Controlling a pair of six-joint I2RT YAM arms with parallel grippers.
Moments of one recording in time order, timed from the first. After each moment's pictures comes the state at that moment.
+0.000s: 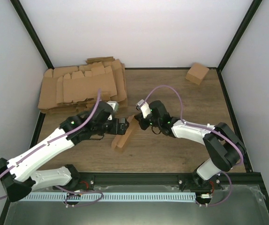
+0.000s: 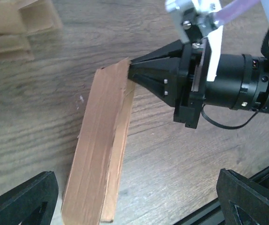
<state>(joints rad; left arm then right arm) -0.87 1.14 1.13 -0.82 -0.04 -0.61 0.68 1.55 0.79 0.16 -0.26 0.00</state>
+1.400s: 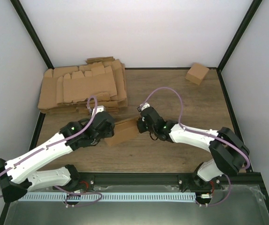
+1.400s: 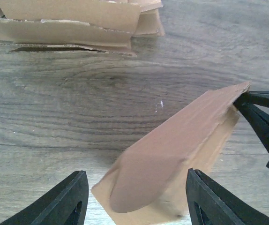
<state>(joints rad) -0.95 1.07 1.03 -0.97 -0.43 -0.90 0.85 1.50 0.82 -0.05 0.19 0.35</state>
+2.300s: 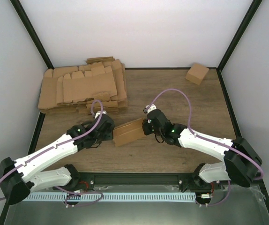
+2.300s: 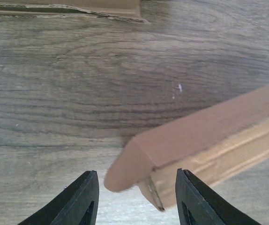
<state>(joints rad) -0.88 1.06 0.83 -0.78 -0.32 -0.83 0.85 1.31 0.75 -0.13 0.20 0.36</state>
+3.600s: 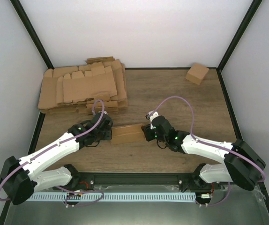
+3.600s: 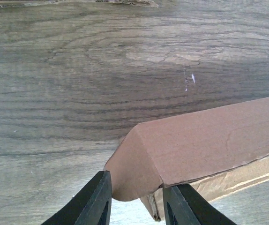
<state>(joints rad) -0.76 1.10 0.77 -0.70 -0.21 -0.69 0.85 1.26 0.58 0.04 0.11 0.39</state>
